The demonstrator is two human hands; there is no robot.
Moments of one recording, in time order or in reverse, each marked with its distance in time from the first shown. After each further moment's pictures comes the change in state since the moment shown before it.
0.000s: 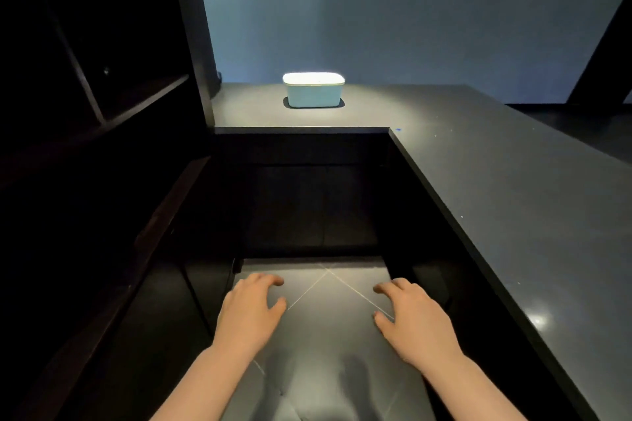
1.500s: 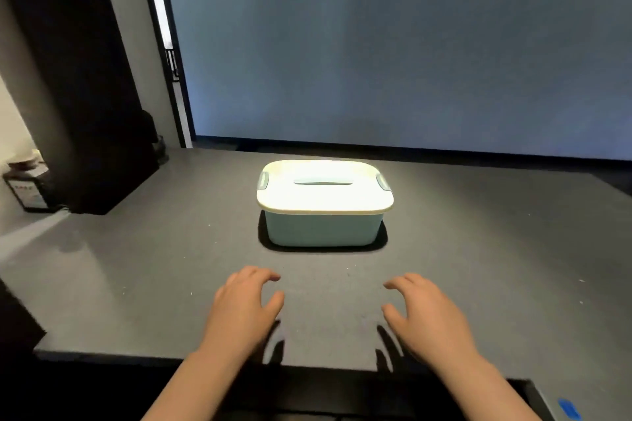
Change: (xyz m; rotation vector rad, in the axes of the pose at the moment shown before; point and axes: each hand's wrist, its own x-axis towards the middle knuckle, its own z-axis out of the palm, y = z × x) left_hand 0.885 0.018 0.023 -0.058 0.180 -0.001; right_hand 0.902 0.082 -0.050 0.017 0.129 -0.052
